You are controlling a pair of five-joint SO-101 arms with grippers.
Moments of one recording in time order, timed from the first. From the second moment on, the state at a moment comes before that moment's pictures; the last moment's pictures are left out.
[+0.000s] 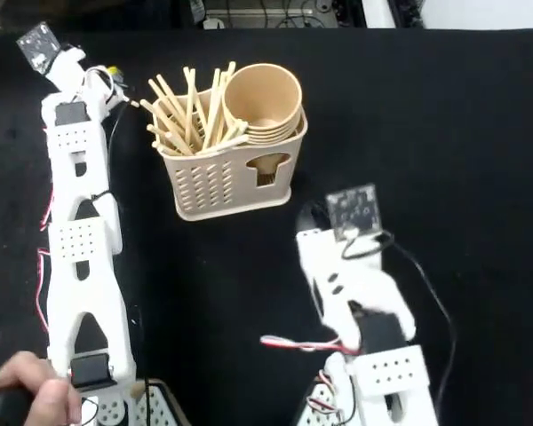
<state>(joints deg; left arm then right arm) -16.7 77.3 -84.7 51.2 24.4 -10.5 -82.5 86.5 34.0 5.6</state>
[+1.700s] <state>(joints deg) -13.5 72.5 -84.0 100.4 15.9 -14.9 -103.3 95.9 45.1 5.6</state>
